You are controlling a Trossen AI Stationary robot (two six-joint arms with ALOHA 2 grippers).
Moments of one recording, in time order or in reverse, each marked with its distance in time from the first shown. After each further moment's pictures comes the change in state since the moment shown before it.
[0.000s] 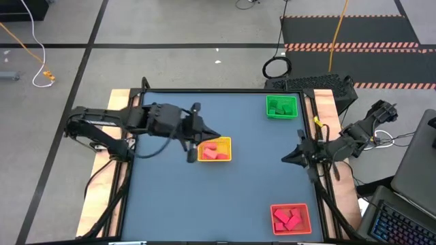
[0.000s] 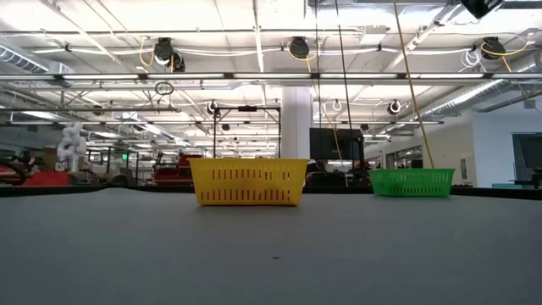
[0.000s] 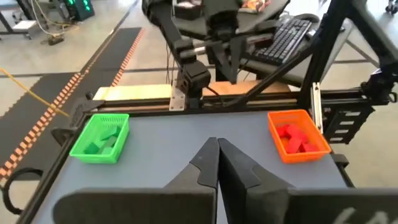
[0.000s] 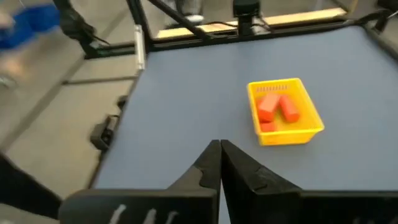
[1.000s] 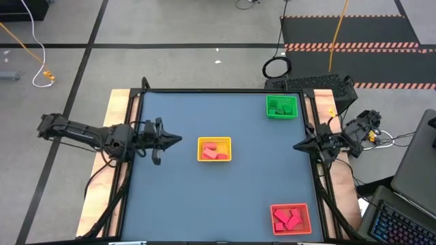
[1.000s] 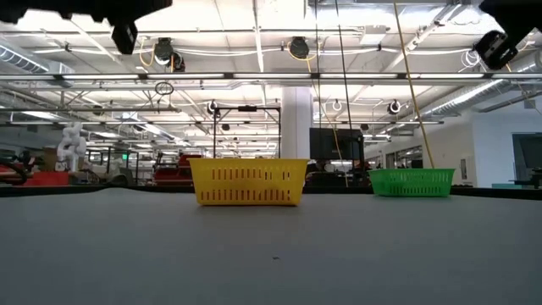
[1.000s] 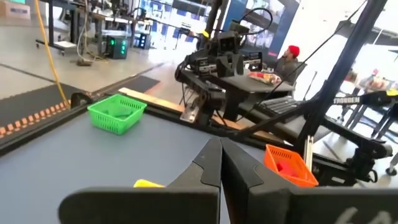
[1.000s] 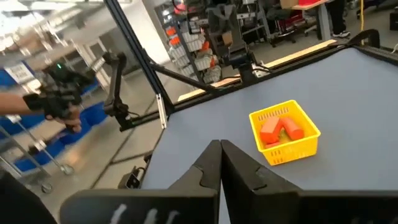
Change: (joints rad) left arm -0.077 -0.755 -1.111 0.707 -0.183 -0.293; right arm 0.000 -0.620 -0.341 0.060 0.034 0.057
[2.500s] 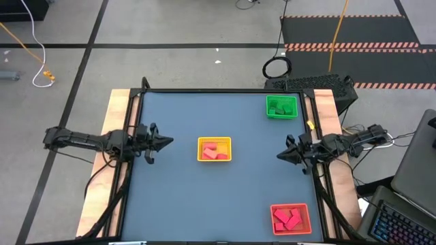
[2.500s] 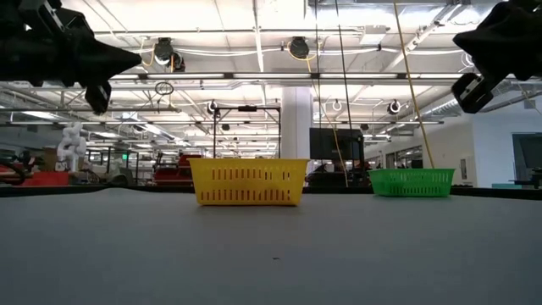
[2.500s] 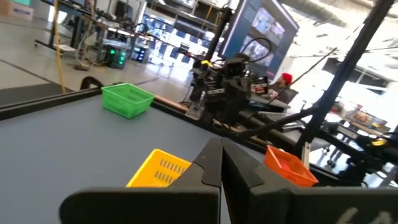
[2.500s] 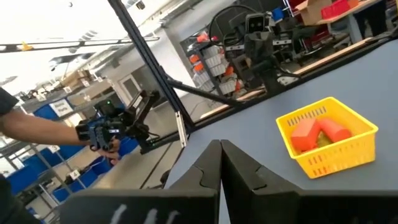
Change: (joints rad) left arm 0.087 -0.410 -0.426 0.106 0.067 -0.087; right arm -0.298 -0.004 -0.427 0.631 -0.335 0.027
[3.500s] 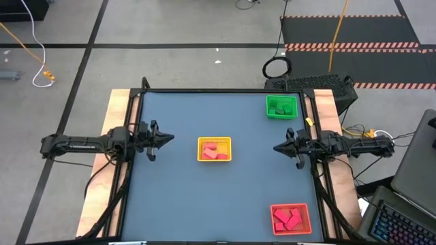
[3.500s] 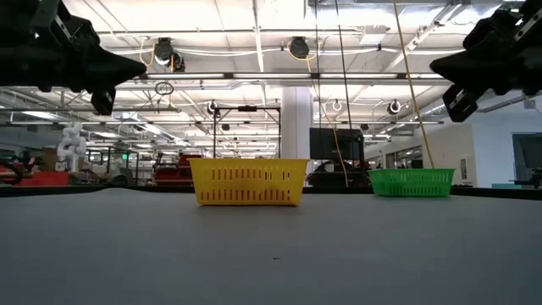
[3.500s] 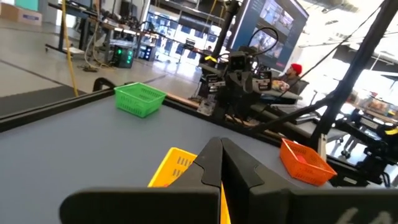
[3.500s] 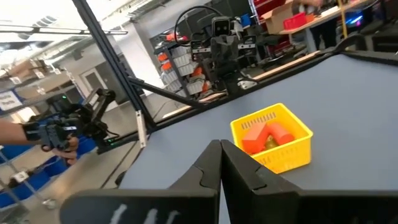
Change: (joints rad) left arm 0.162 0.000 0.000 -0.032 0.155 0.041; right arm -0.246 0.002 0.000 -0.073 -0.122 -0.076
